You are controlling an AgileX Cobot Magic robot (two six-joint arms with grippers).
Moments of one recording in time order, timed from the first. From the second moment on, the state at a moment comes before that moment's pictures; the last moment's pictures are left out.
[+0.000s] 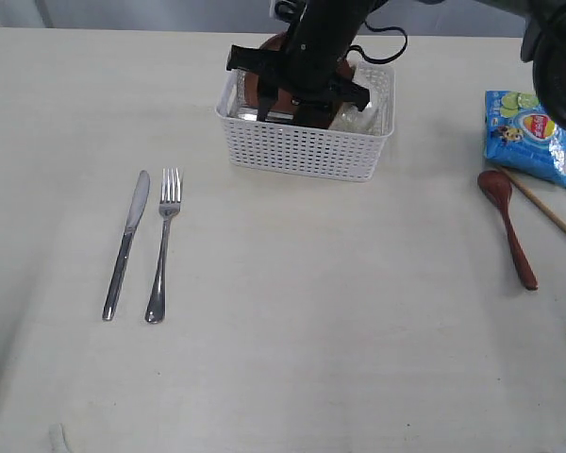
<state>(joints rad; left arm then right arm) -0.16 0.00 0.00 -0.02 0.23 -0.04 0.48 2.31 -1.95 0.34 1.09 0.31</state>
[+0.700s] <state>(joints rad) -0.16 0.00 0.00 -0.02 0.23 -0.04 0.51 2.20 -2.18 0.41 1.04 0.12</state>
